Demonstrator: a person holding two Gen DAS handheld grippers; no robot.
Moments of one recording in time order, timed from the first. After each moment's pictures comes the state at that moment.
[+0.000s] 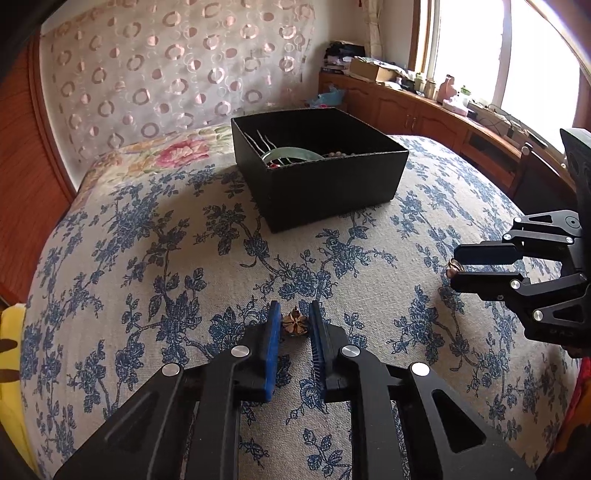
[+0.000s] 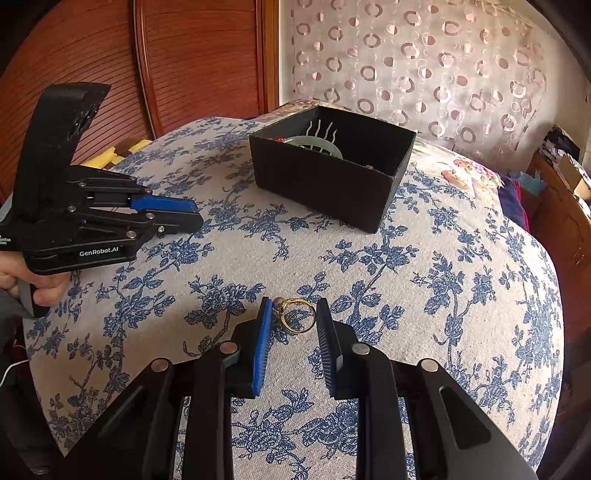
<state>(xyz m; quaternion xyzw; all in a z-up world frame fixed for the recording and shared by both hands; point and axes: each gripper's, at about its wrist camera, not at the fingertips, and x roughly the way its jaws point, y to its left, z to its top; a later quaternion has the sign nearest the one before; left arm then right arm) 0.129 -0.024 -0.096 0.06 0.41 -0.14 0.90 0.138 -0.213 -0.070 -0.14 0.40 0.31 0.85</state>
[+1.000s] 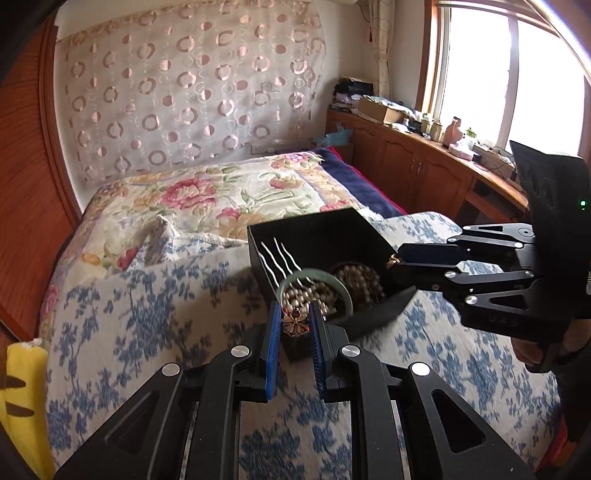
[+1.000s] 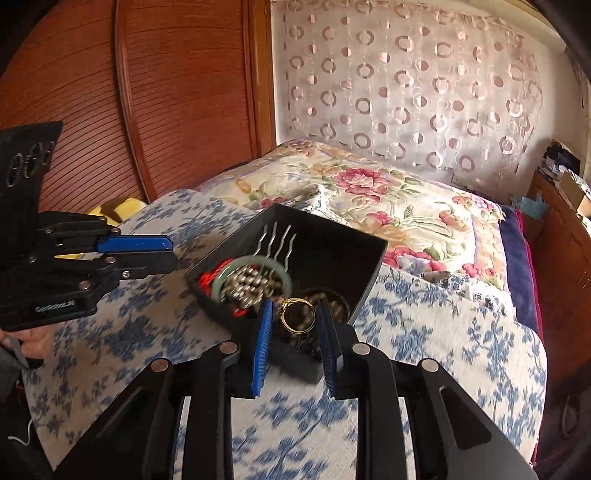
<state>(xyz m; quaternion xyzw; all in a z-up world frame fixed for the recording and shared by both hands) 0.192 -0.022 -0.031 0.03 0.36 -0.13 0.92 0.249 -0.199 -0.020 -0.10 0.35 0.32 0.87</state>
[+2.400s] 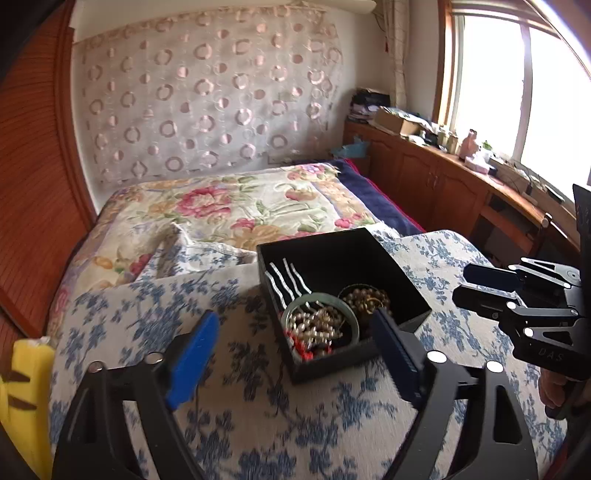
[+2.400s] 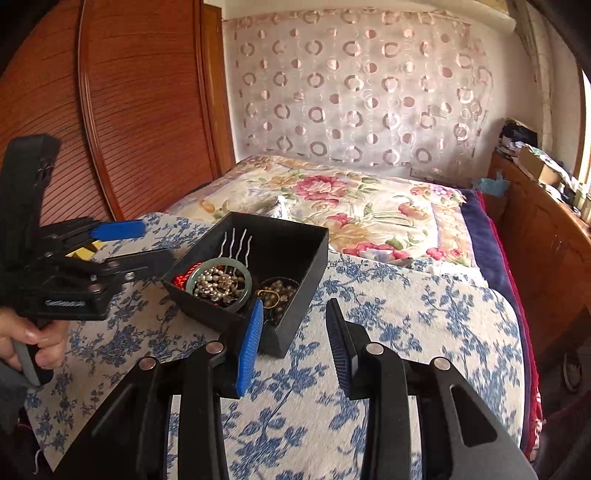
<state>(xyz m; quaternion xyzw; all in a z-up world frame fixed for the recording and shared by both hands) 0.190 -0.024 -0.025 0.02 0.33 -0.09 0.94 0.209 -0.240 -0.010 -0.05 0.33 0.24 0.91</state>
